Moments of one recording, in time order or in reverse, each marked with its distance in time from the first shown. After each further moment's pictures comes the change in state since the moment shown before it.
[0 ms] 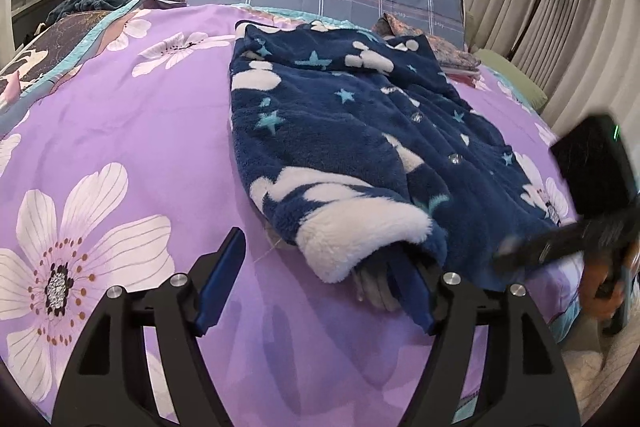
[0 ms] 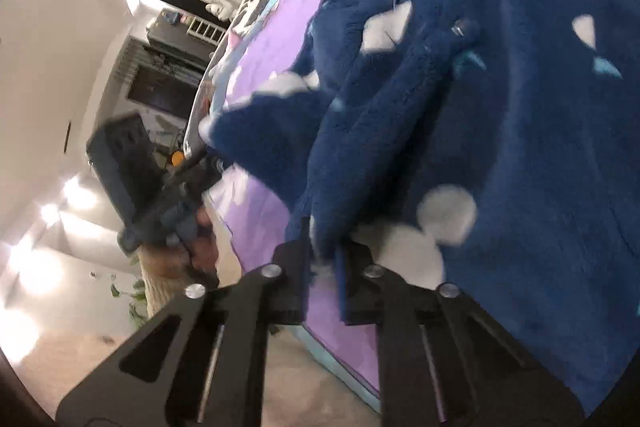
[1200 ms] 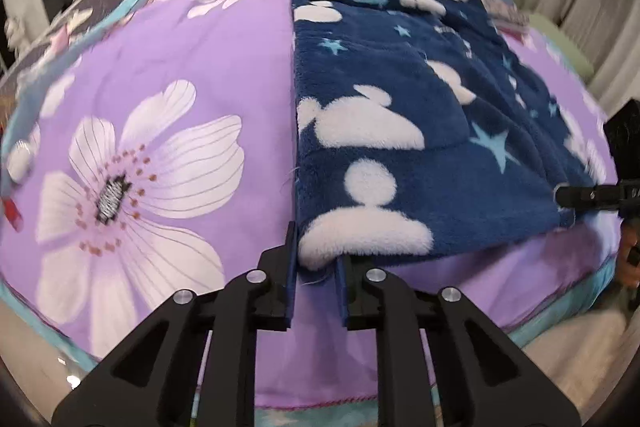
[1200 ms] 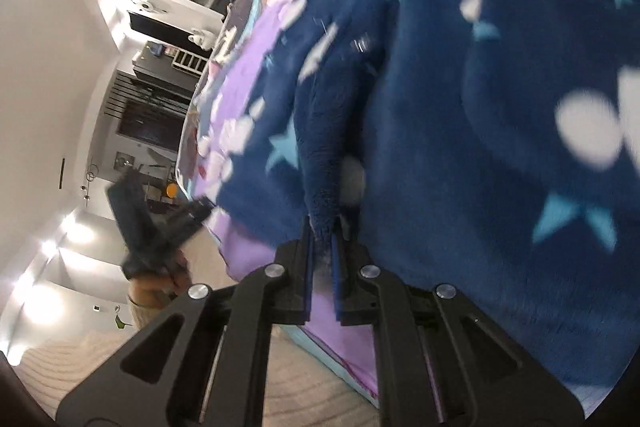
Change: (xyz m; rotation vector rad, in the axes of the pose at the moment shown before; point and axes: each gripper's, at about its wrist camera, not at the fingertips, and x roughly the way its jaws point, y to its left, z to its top) left arm -0.018 0.015 -0.039 -0.023 0.197 0.194; right arm -0.036 -0.036 -0.027 0.094 -0.053 -0.071
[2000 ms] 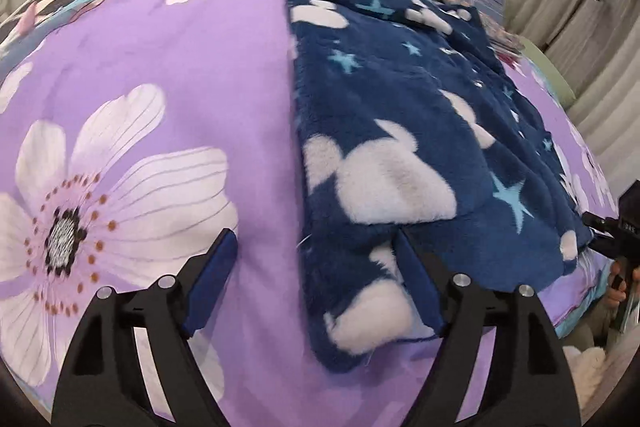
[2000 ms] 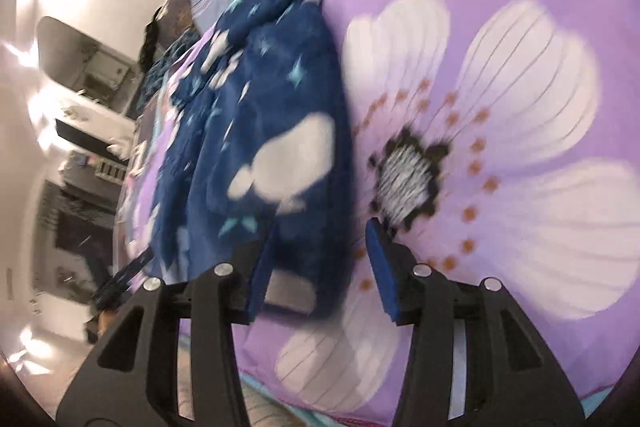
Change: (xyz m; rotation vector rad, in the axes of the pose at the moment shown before) left arm 0.046 0.021 0.035 -0.073 -0.022 -0.171; right arm -0.112 -0.081 -0.047 0.235 -0.353 -0.265
